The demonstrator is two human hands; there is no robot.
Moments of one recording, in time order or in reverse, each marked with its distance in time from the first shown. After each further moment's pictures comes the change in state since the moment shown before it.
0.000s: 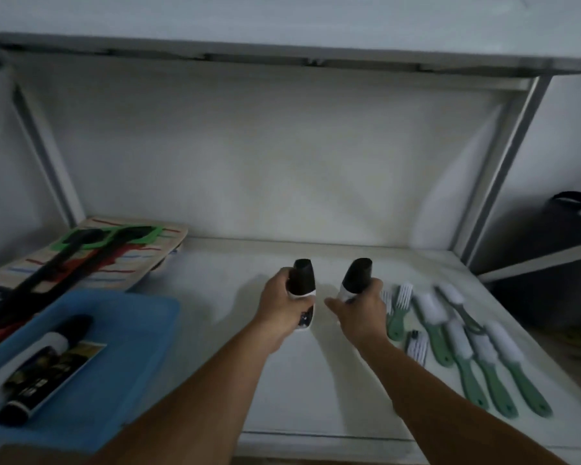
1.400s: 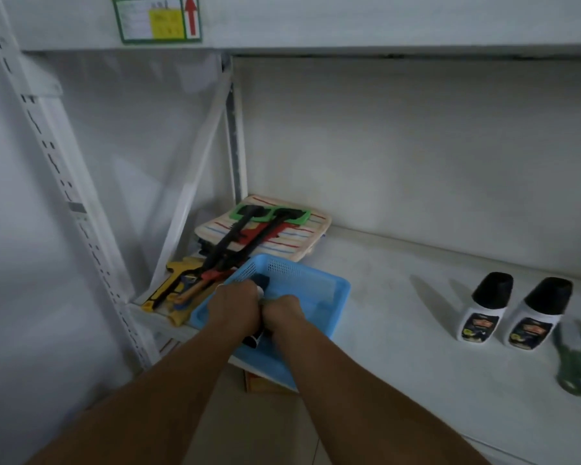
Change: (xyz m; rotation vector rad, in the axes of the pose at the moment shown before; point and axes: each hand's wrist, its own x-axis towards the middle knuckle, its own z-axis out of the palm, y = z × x) left_hand -0.091 -0.065 -0.319 1.288 0.200 -0.081; right_hand -0.209 -0.163 0.292 0.034 -0.703 0.289
